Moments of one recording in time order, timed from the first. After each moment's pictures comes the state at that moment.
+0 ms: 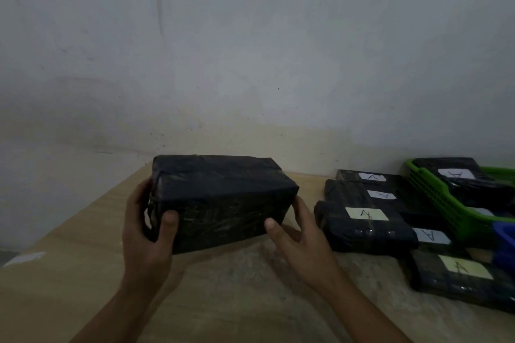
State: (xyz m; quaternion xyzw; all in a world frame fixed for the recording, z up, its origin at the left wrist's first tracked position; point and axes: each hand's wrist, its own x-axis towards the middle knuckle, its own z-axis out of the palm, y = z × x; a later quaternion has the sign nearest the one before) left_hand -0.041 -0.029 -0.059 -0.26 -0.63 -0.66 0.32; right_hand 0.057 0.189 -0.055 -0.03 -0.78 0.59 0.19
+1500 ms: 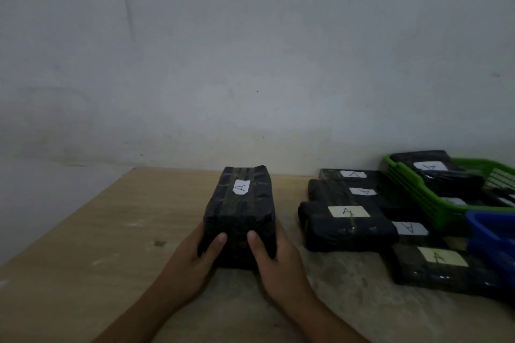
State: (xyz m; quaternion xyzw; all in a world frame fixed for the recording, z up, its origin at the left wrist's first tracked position) left_hand -0.047 0.025 -0.084 -0.33 -0.74 -0.58 -0.01; right_hand 0.047 0.172 -0.080 -0.10 -0.79 0.53 0.28
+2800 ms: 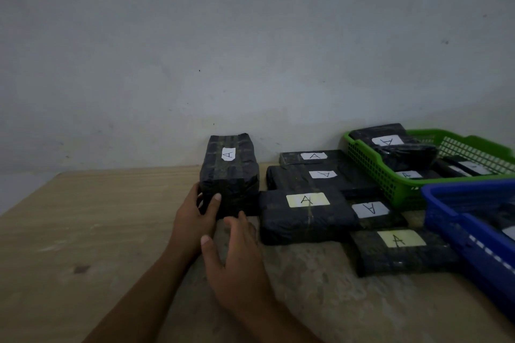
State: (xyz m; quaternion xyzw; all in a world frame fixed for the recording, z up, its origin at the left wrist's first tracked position) left_hand -0.107 0.165 -0.096 -0.28 -0.75 -0.60 0.03; right_hand 0.030 0.200 -0.097 -0.19 -0.88 0.37 0.24
